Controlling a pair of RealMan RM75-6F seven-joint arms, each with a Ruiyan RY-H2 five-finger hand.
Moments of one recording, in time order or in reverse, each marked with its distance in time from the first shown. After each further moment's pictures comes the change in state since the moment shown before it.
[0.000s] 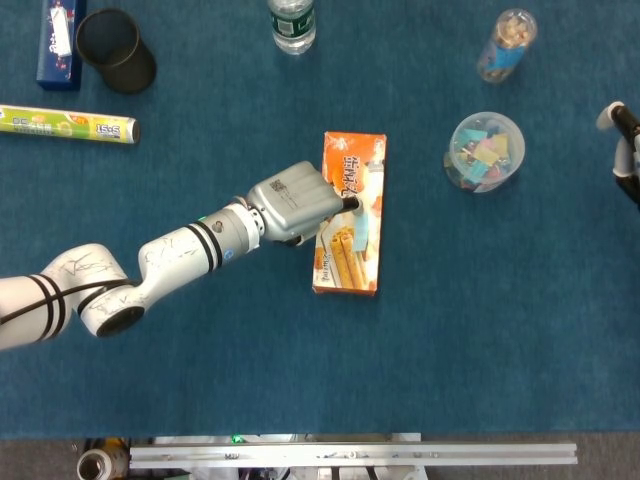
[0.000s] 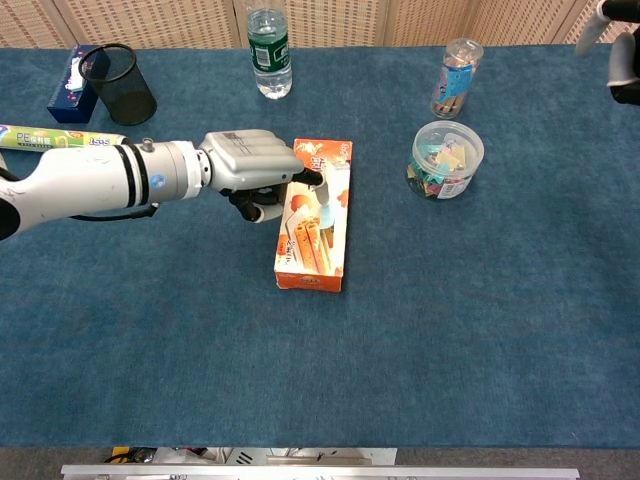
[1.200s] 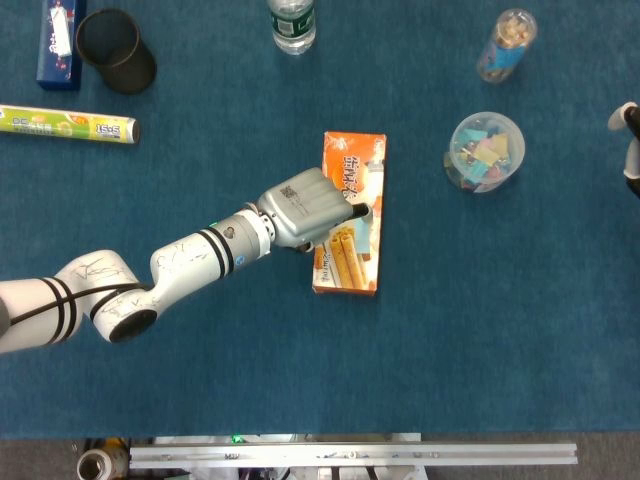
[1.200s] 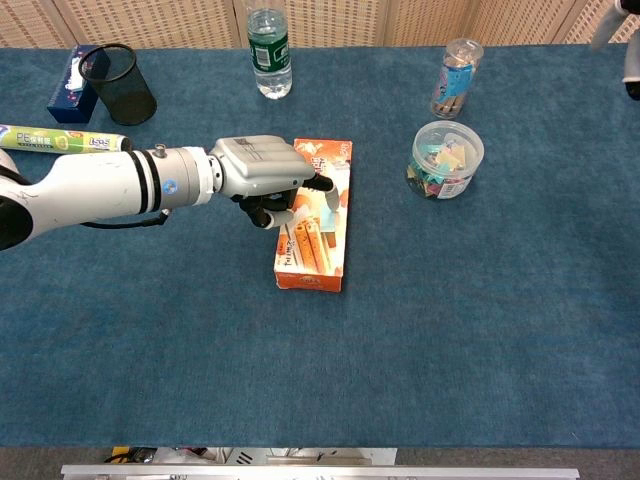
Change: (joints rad) left arm -0.019 -0.023 -0.002 -0.025 -0.082 -0.019 0.078; right arm -0.023 0.018 0.002 -0.013 -0.009 0.019 0.020
